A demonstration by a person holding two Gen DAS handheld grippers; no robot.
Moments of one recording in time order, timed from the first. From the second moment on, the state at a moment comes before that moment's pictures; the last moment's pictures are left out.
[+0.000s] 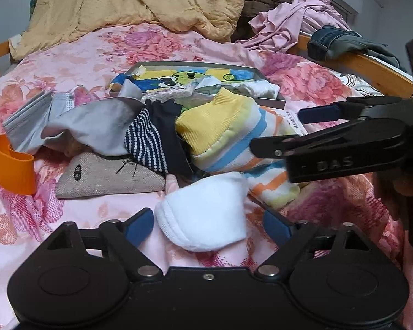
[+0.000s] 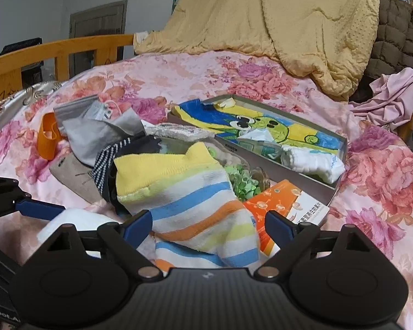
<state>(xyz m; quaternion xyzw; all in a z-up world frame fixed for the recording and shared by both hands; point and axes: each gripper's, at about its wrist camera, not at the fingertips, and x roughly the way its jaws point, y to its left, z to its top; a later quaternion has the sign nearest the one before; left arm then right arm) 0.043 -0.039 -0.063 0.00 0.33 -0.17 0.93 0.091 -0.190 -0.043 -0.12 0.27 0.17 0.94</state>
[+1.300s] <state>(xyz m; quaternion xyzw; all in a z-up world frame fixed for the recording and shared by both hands) 0.035 -0.022 -0.034 -0.03 0.28 -0.13 0.95 0.083 -0.199 -0.029 -0.12 0.22 0.14 0.96</state>
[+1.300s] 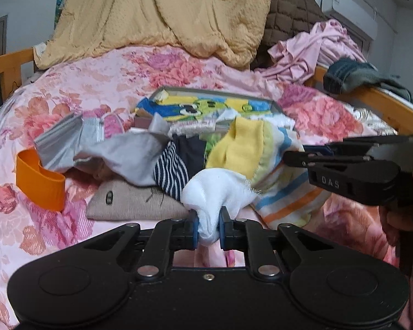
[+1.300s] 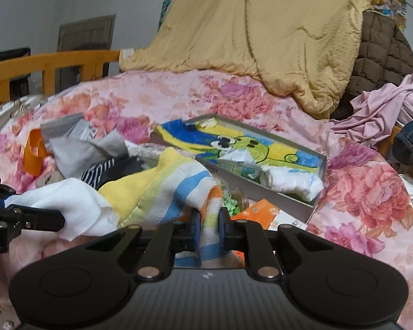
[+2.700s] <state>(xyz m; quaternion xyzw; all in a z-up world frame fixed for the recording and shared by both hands) 0.279 -0.085 0.096 0.03 0.23 -0.09 0.97 0.276 -0.274 0.026 0.04 0.16 0.07 0.98</state>
